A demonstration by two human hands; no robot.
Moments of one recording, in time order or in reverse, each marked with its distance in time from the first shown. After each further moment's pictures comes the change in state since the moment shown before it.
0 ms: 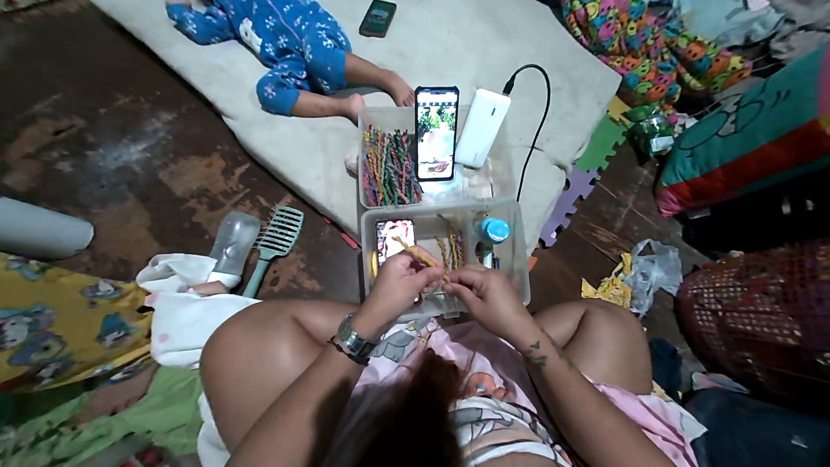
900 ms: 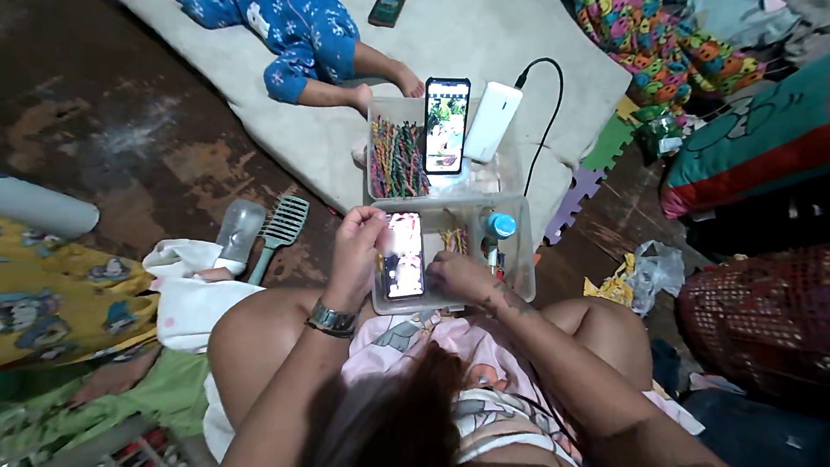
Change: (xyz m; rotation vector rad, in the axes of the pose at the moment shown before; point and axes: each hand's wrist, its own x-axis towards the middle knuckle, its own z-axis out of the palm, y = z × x) left_hand 0.007 0.011 -0.042 -0.238 0.438 0.062; right_hand 0.062 0.034 0.036 -0.408 -0.627 0.047
